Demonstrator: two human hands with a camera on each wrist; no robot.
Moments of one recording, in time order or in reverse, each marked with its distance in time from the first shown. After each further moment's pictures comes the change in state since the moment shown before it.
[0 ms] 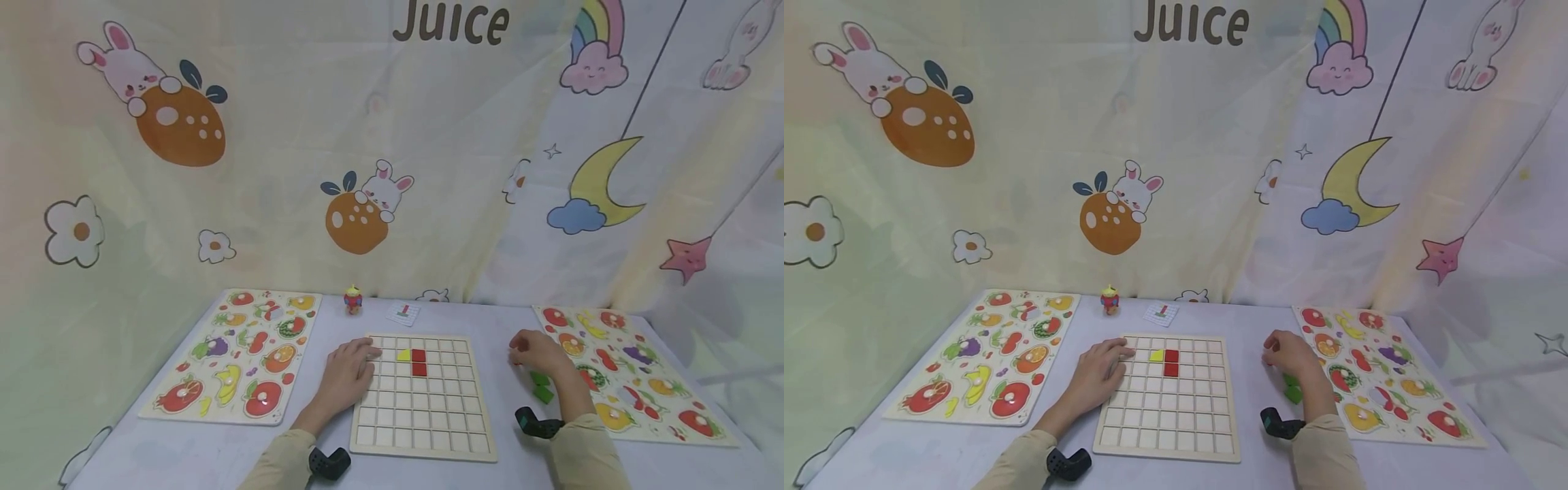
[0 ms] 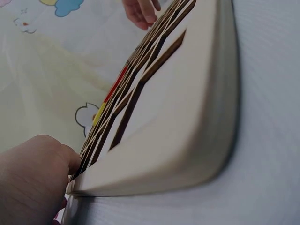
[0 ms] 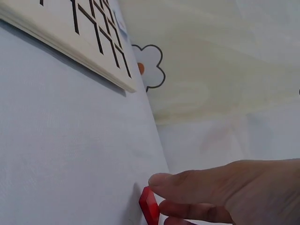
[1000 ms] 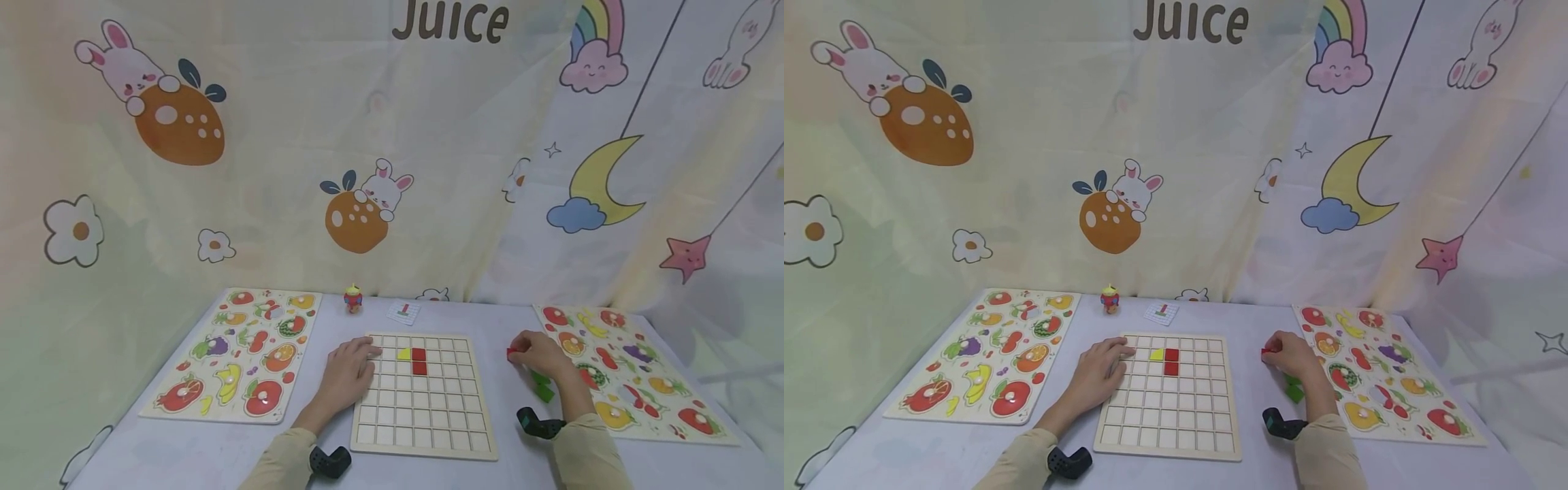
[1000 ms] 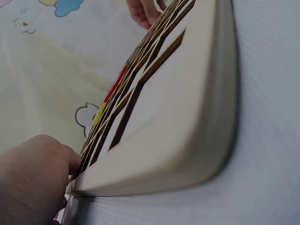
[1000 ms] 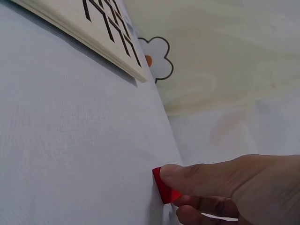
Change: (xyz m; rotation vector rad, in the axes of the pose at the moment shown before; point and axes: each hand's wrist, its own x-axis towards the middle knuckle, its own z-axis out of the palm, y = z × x) left_hand 0.000 0.000 -0.001 0.001 -0.011 0.000; right_hand 0.000 0.008 0.007 0.091 0.025 0.014
